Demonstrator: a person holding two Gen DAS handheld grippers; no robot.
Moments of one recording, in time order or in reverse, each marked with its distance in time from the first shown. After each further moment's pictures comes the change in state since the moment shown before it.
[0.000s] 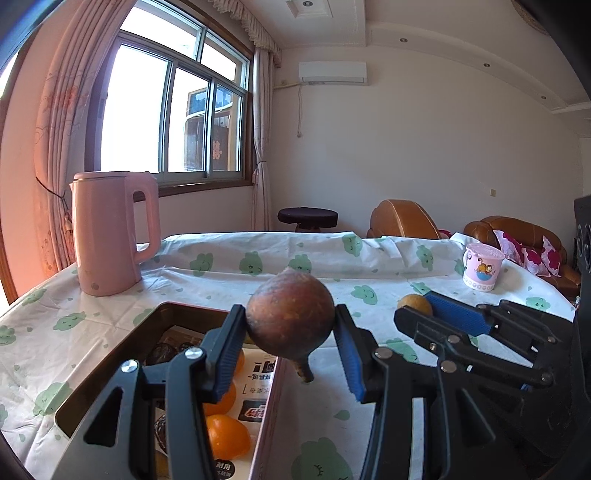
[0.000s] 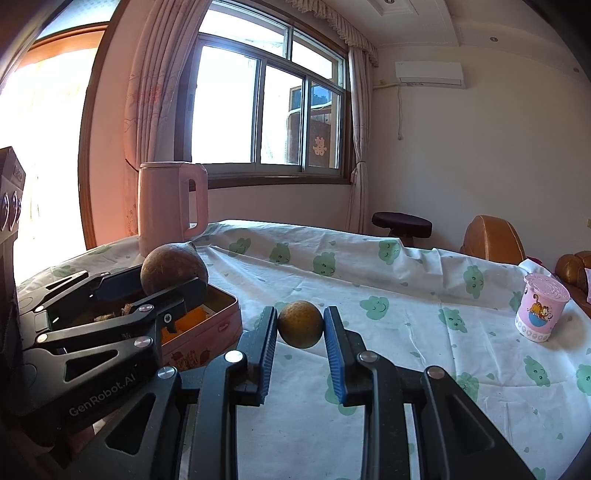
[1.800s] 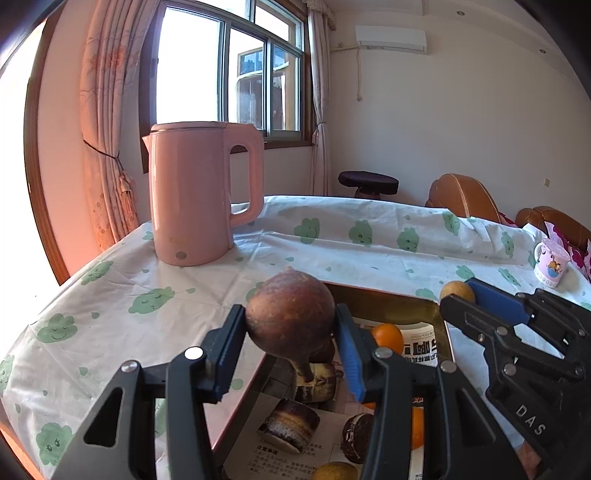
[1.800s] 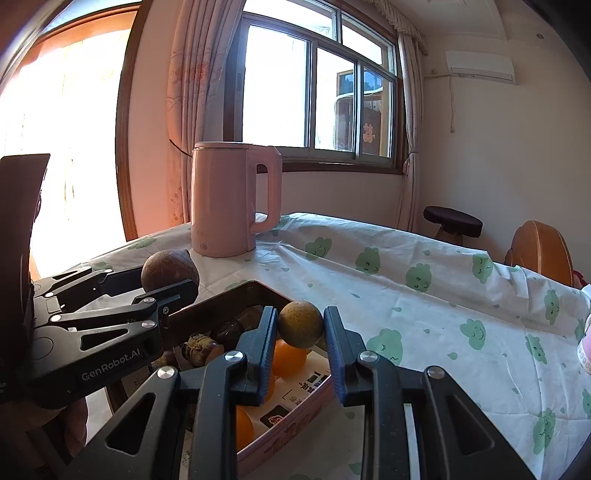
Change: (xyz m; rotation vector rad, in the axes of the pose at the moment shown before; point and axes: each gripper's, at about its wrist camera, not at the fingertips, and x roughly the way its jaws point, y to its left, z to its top) left arm 0.019 0.115 0.007 -0.058 0.177 0.197; right arm 0.066 0.084 0.031 -0.055 0.075 0.157
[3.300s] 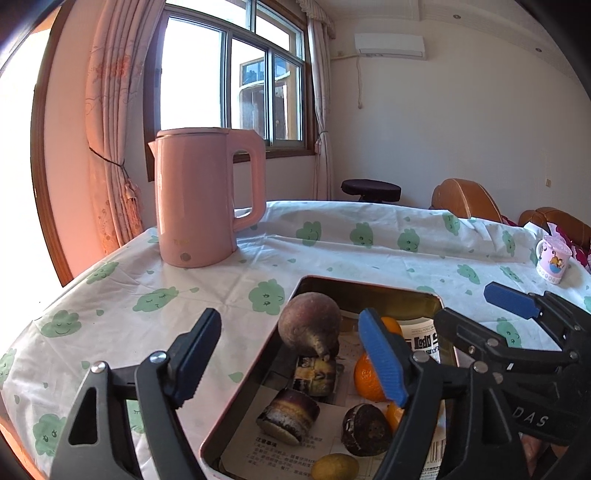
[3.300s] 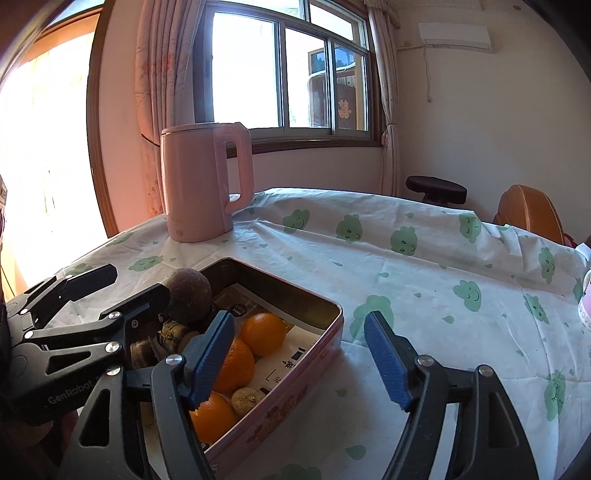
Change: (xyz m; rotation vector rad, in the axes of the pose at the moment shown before) left arm -0.010 -0.004 -0.014 0.006 -0.066 0.022; right arm 0.006 -0.015 -0.014 0.103 0.055 -0.057
